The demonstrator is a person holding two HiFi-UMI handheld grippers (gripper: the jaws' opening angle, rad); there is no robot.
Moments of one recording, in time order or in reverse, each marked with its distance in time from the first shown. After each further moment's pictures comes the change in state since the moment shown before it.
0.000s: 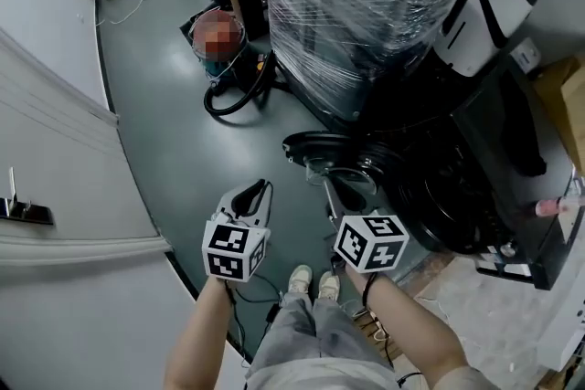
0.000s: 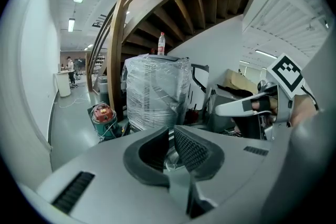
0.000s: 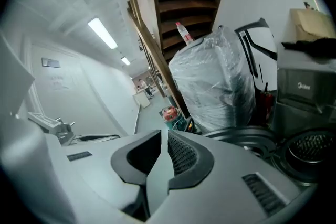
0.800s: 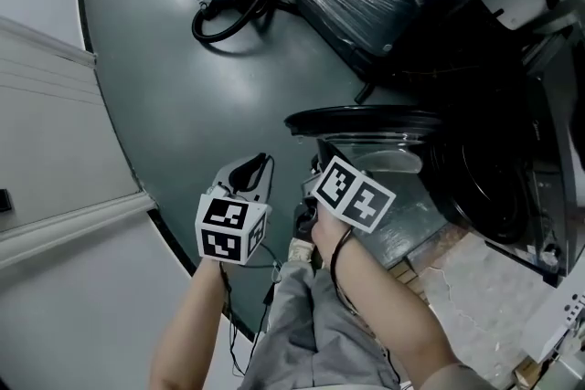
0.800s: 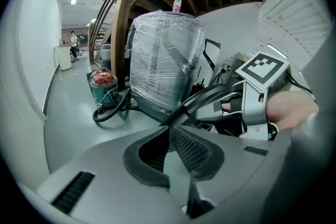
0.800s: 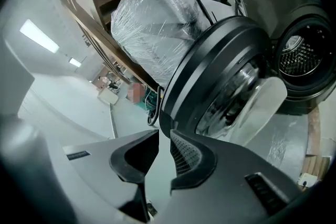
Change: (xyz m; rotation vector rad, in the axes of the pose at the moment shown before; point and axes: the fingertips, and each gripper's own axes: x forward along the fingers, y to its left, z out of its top) left arm 0.116 0.056 -0.205 -0.113 0.228 -0.007; right arm 0.174 -0.103 -0.207 0.464 0.212 -0.282
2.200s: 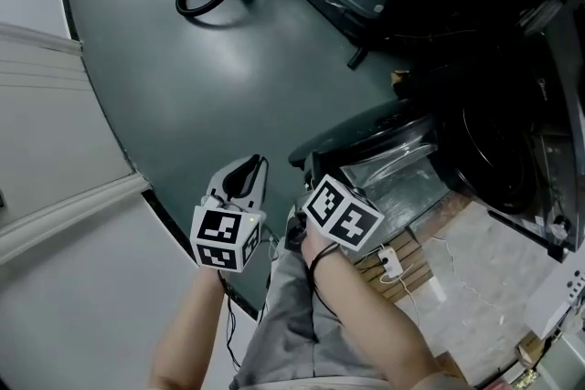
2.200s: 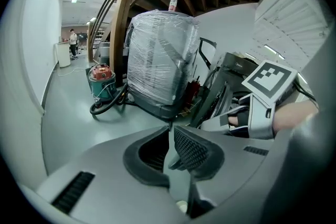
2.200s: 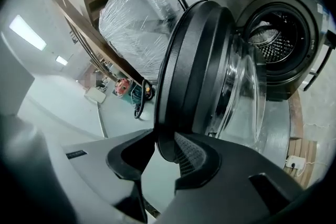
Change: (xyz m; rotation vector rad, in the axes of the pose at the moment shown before) left arm -0.014 -0.038 -0.065 0.004 -0.017 -0.026; right arm -0.040 -0.072 -0.083 0.060 0.018 -0.128
